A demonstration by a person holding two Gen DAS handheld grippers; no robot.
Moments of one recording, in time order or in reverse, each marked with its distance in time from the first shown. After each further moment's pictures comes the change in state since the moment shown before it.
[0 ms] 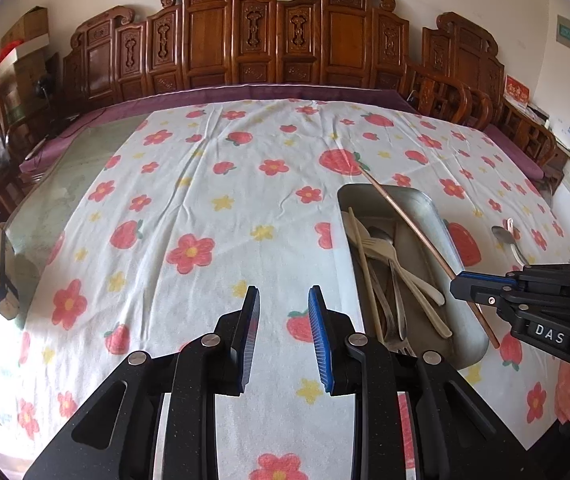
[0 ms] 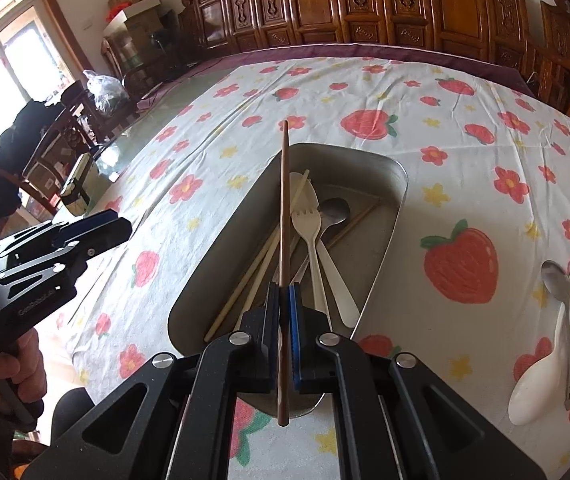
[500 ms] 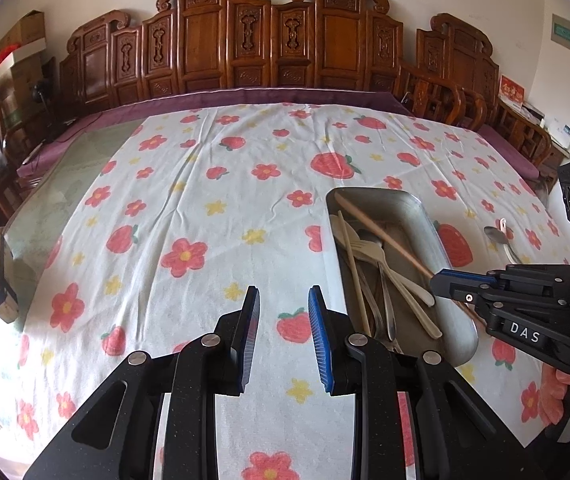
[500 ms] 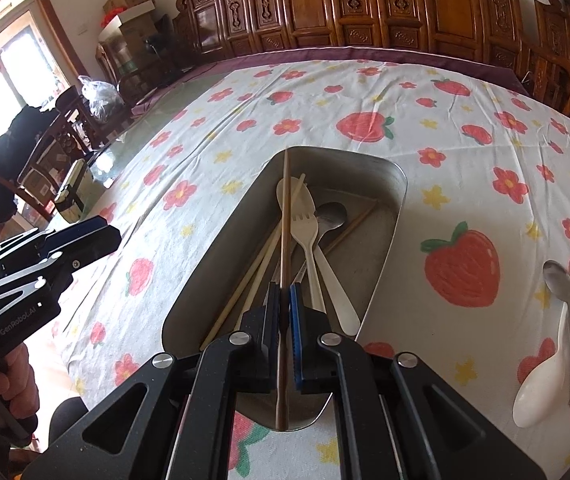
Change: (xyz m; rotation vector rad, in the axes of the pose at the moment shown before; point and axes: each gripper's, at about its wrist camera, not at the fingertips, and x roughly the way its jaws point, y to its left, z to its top) left arm -0.006 -0.009 0.001 0.013 -0.011 -0.013; right arm 0.004 -0.001 0.002 0.011 -0.023 -0.012
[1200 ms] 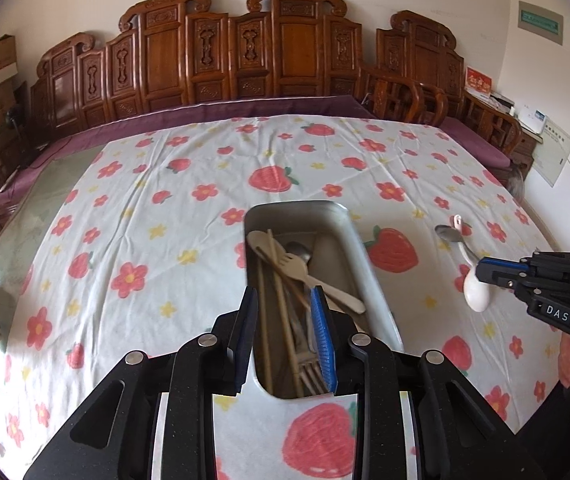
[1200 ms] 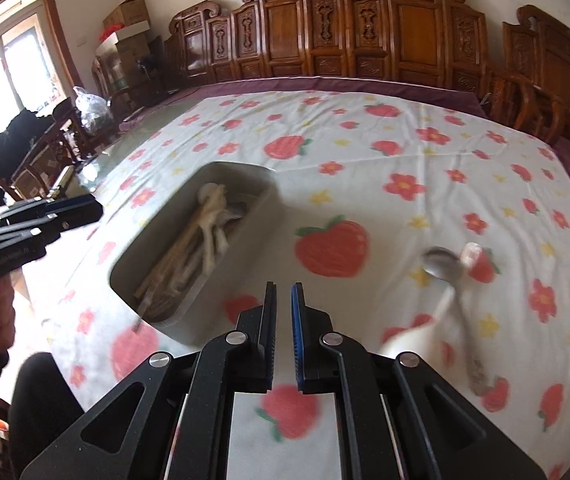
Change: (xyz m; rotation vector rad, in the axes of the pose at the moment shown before) left arm -0.011 -0.070 0.009 0.080 -0.031 -0.077; right arm -0.092 -0.095 -0.048 -0.036 -0.106 -0.092
